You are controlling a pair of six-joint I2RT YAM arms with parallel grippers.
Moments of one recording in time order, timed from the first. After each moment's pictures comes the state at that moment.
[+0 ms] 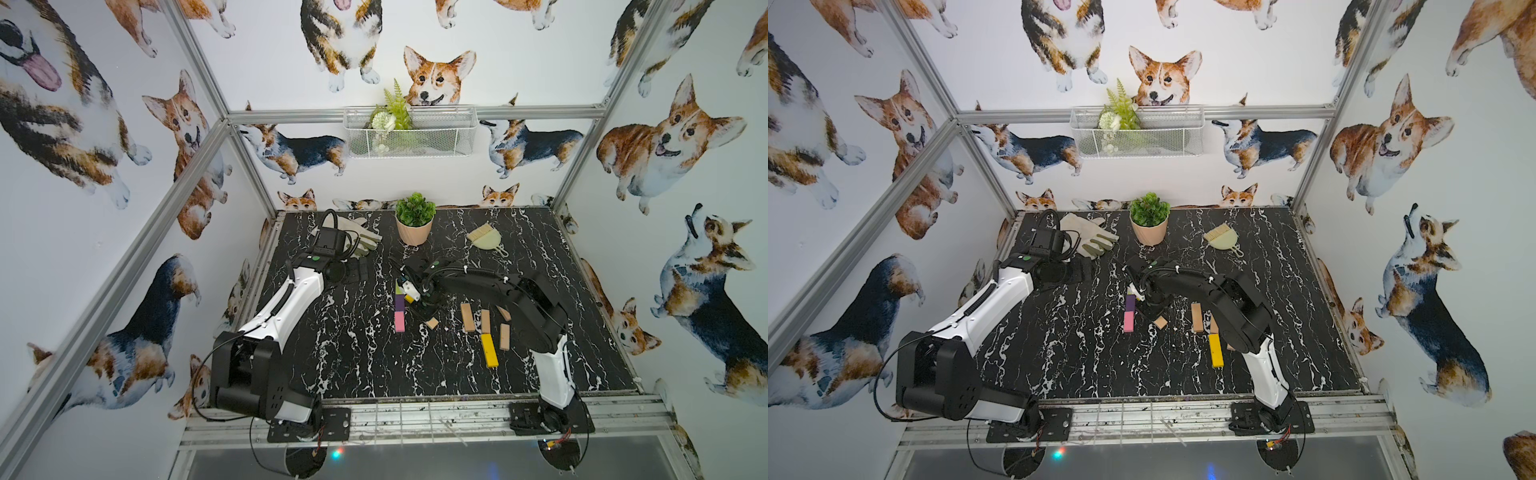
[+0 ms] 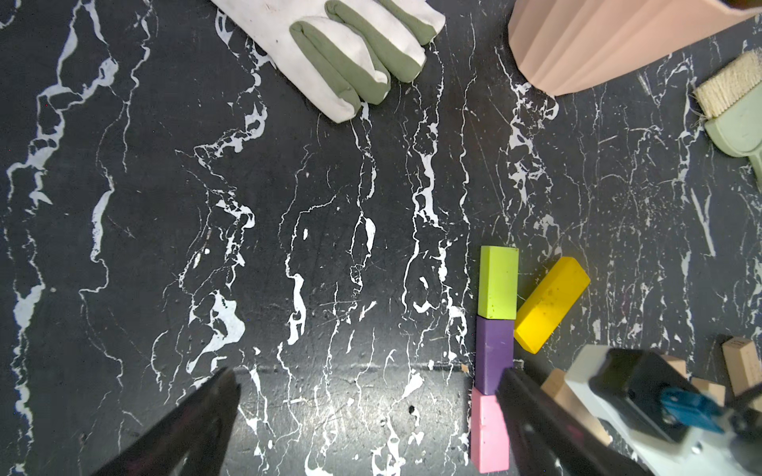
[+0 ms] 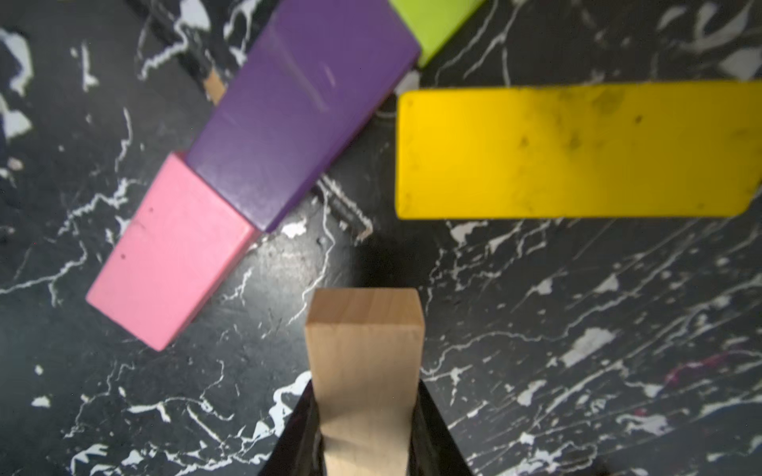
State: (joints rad) left arm -0.24 1.46 1.13 -0.68 0.05 -0.36; right arm 0.87 2.07 1.56 -0.93 -0.03 0.03
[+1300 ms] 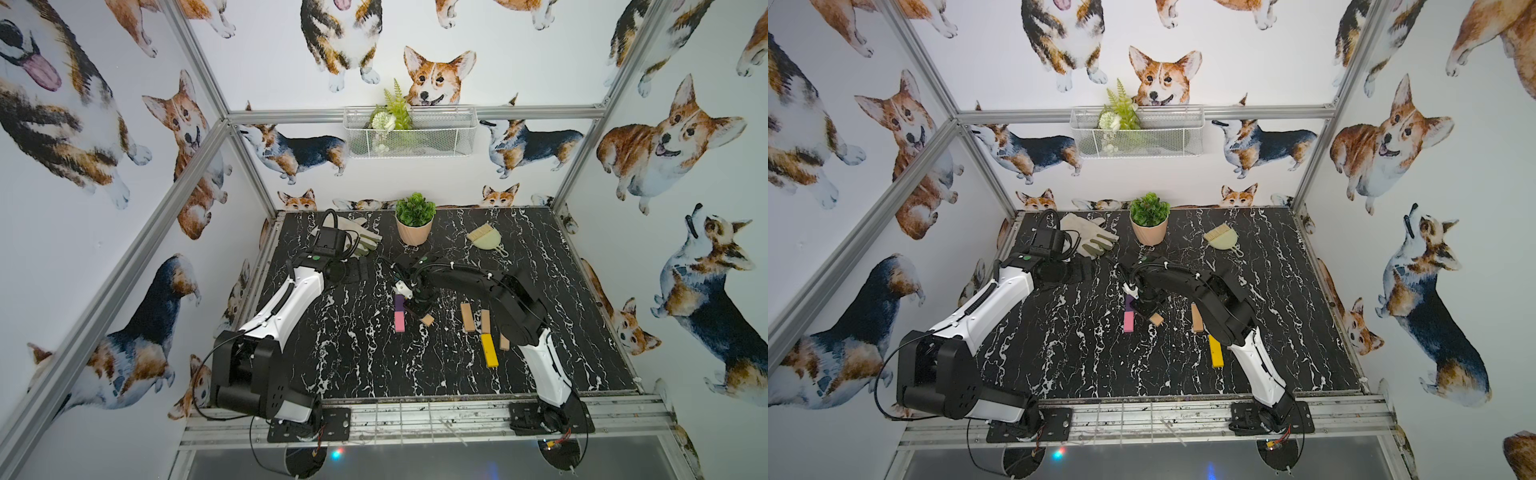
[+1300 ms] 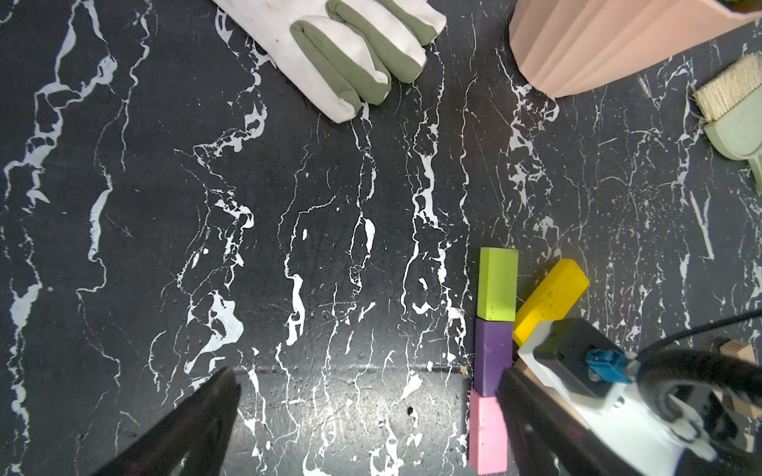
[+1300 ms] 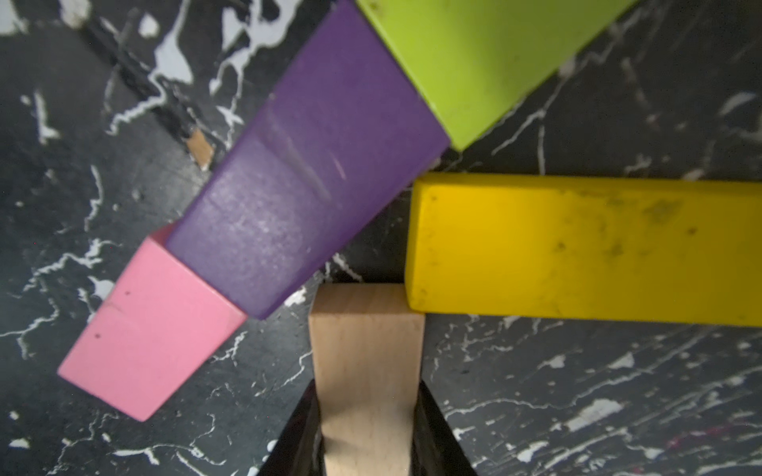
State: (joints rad) left arm -0.24 1.47 1.14 -0.68 0.05 -0.37; right arm 0.88 2.21 1.73 -1.04 -0.01 -0.01
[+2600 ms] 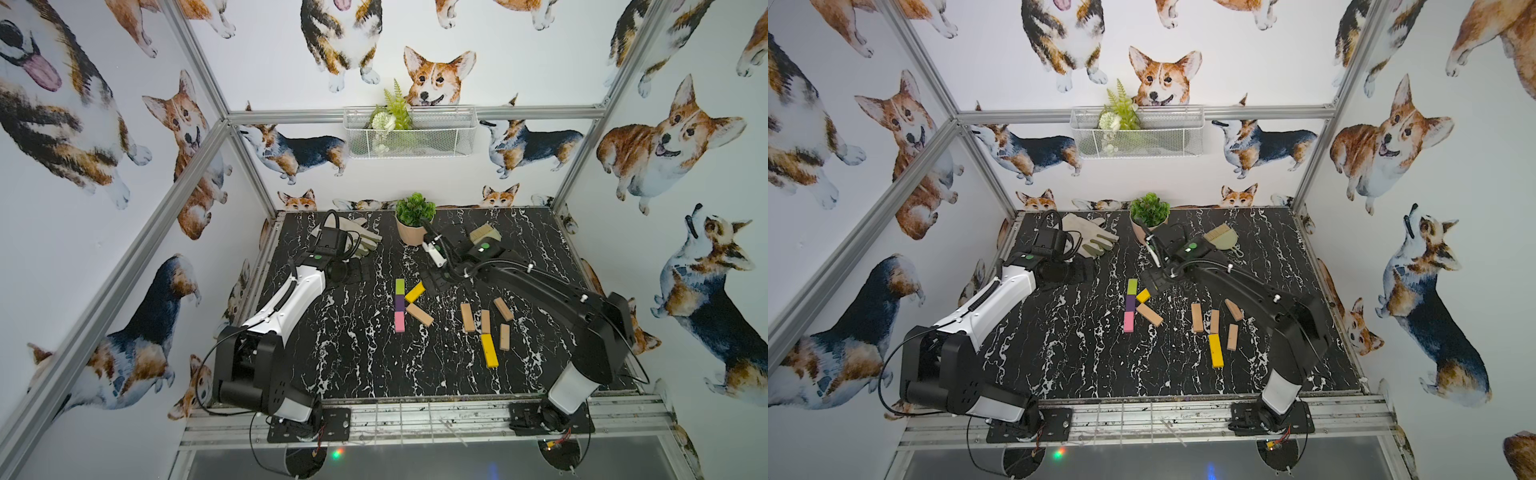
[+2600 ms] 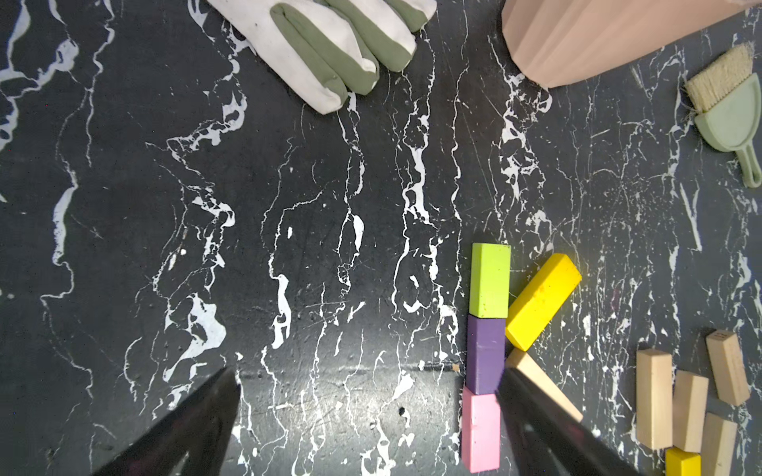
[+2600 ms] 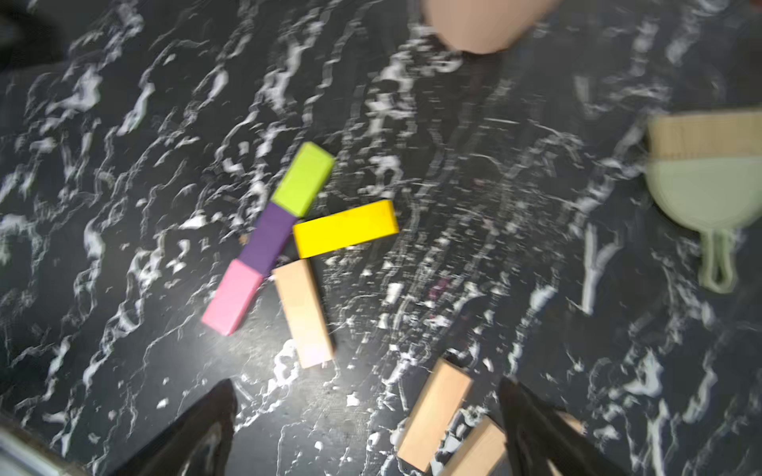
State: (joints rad) left arm -0.24 1.49 1.14 -0.67 0.09 -0.37; right arm 0.72 1.62 1.45 -0.89 0.12 0.24
